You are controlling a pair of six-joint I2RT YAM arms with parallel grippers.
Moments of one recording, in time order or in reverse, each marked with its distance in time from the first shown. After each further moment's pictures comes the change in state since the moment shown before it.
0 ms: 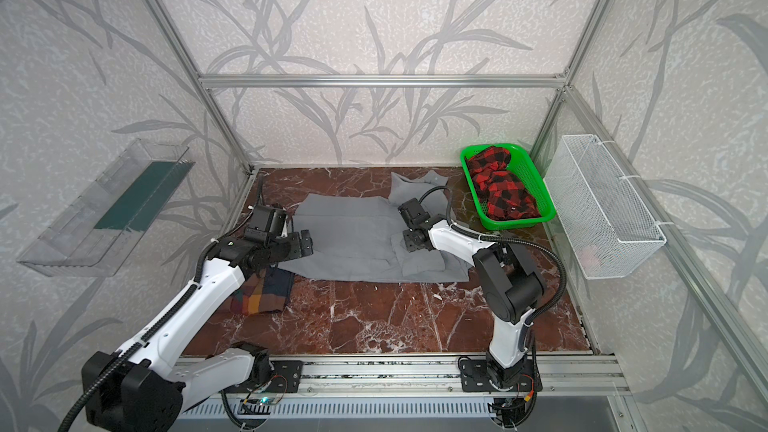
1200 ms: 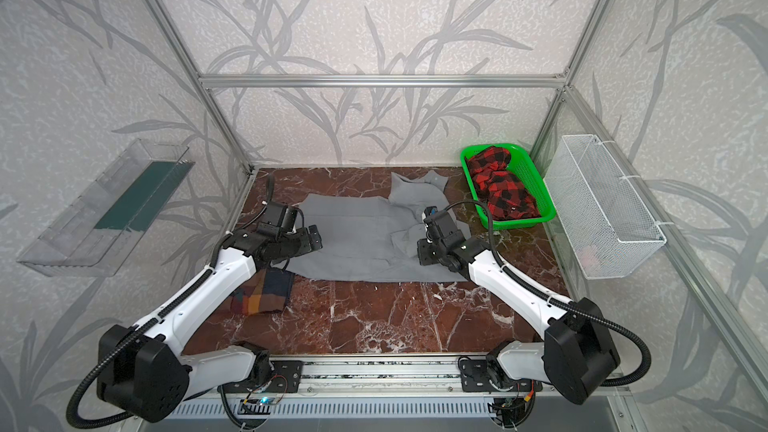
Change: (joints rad) left arm -0.036 0.105 0.022 0.056 0.013 -0.129; right arm 0.010 -0.588 -0.356 -0.034 -0.200 0.132
